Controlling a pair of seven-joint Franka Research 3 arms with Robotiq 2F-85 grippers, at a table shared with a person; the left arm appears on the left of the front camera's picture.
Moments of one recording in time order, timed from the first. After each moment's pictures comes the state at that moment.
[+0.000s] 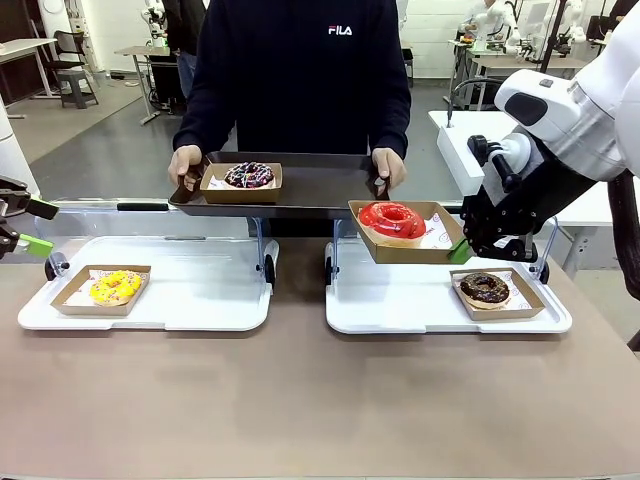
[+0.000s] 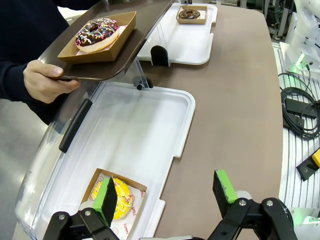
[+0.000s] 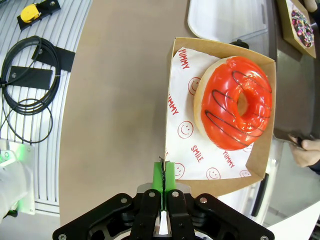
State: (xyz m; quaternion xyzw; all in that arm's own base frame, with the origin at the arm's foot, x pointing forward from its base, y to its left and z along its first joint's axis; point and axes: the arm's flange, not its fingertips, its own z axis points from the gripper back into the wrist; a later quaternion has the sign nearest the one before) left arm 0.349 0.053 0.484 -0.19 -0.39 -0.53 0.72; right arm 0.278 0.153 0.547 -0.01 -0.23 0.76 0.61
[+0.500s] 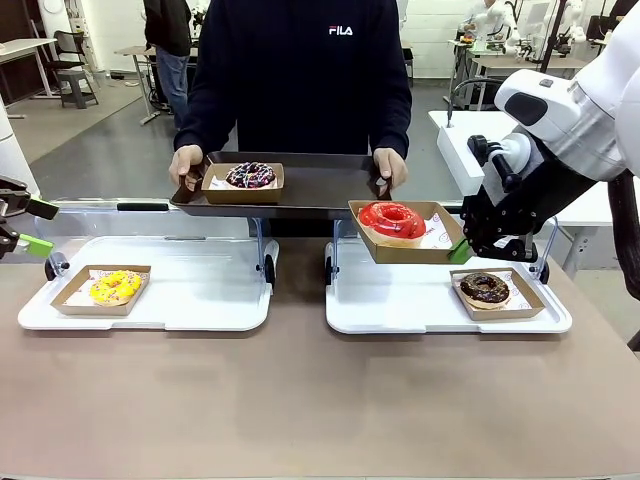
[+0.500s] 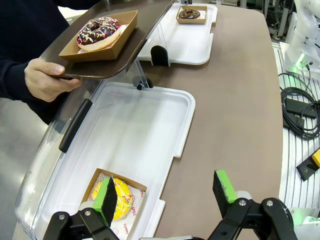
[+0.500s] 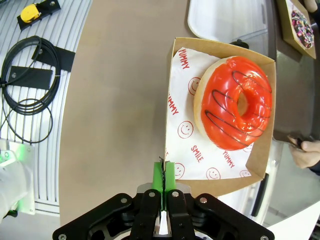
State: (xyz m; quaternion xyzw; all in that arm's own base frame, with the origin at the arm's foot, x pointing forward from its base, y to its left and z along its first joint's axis) left arm 0.349 0.053 0.484 -0.19 -0.39 -0.53 0.72; right arm 0.278 0.153 0.547 -0.01 -0.23 0.76 0.61
